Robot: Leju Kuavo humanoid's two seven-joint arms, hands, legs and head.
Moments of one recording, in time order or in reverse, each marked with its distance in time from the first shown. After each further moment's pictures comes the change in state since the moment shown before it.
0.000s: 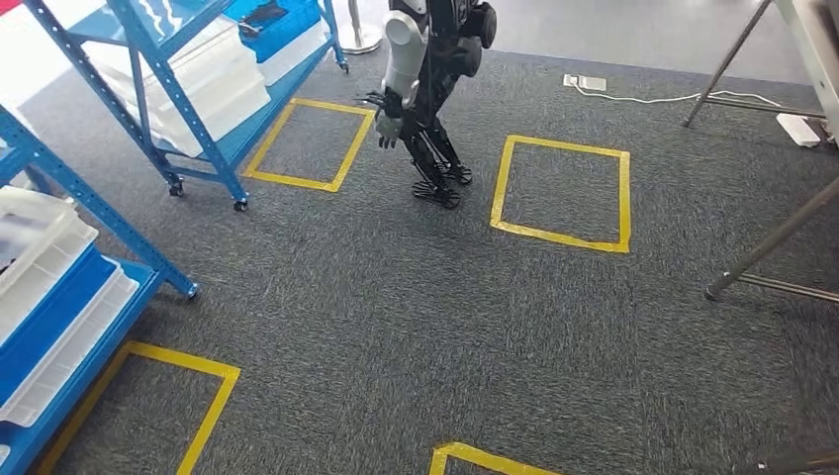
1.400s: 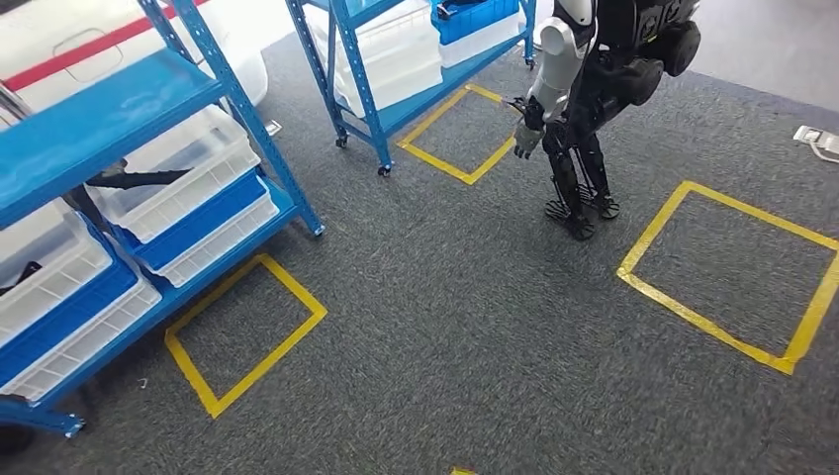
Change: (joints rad) left arm -0.008 0.020 0.006 0.000 0.031 -0.024 -0.009; right arm -0.001 0.015 0.087 0.003 0.069 -0.002 -0.004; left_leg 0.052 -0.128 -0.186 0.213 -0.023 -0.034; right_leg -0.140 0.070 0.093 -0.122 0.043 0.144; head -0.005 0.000
